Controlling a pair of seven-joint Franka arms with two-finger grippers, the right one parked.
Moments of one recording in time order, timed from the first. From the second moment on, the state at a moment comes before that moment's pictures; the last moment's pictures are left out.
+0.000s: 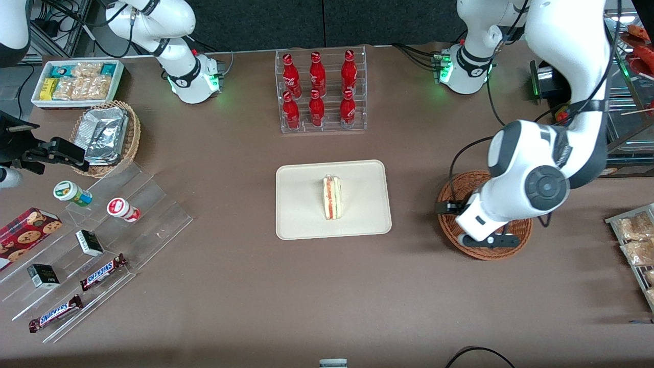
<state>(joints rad) -0.16 0.38 -0.10 -1.61 -0.06 1.81 -0.20</state>
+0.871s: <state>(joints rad) 0.01 0.03 -0.10 -1.70 -0.06 1.58 0.05</state>
